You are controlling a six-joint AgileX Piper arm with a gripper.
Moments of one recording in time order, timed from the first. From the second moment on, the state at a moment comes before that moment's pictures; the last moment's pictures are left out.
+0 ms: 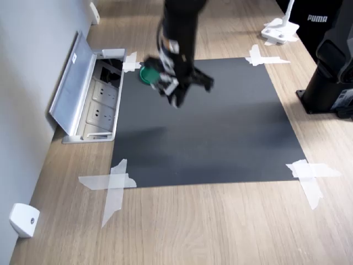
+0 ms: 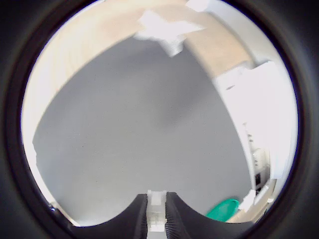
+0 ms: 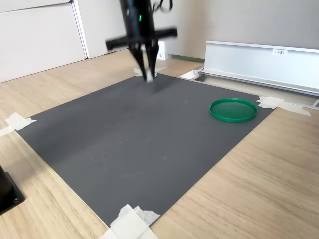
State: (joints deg) arm 6.2 100.1 -81.7 -3.2 61.2 -46.6
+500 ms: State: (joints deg) arm -13.9 105.9 -99.5 -0.4 70.0 -54.8
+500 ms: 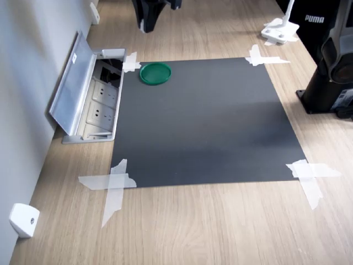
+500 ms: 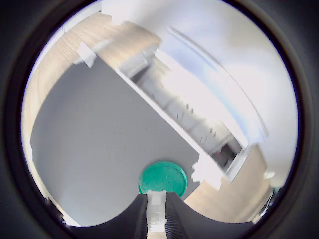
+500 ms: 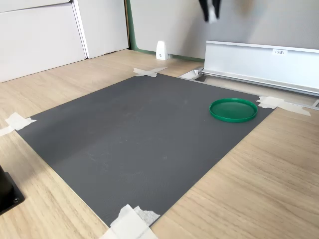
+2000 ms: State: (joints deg) arm -16.2 116.2 -89.1 -7.3 53.5 -53.0
